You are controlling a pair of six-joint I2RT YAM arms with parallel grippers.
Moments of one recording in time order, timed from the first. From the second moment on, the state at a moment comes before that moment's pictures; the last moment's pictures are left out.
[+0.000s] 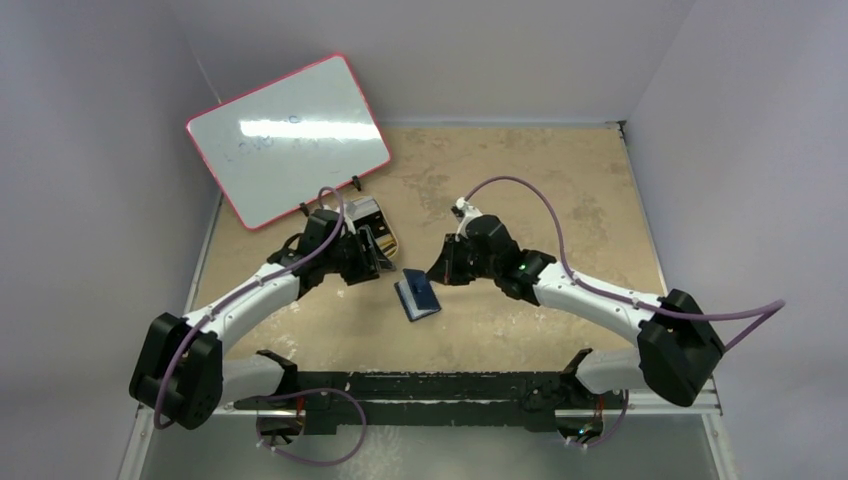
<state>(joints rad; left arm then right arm) -0.43 1.22 0.66 -0.23 0.31 -0.81 0.80 1.32 0.79 -0.10 -0.17 0.73</state>
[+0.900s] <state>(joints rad) -0.50 1.36 0.58 0.00 0.34 -0.92 0.61 1.29 0.68 -0.27 0.04 0.73</state>
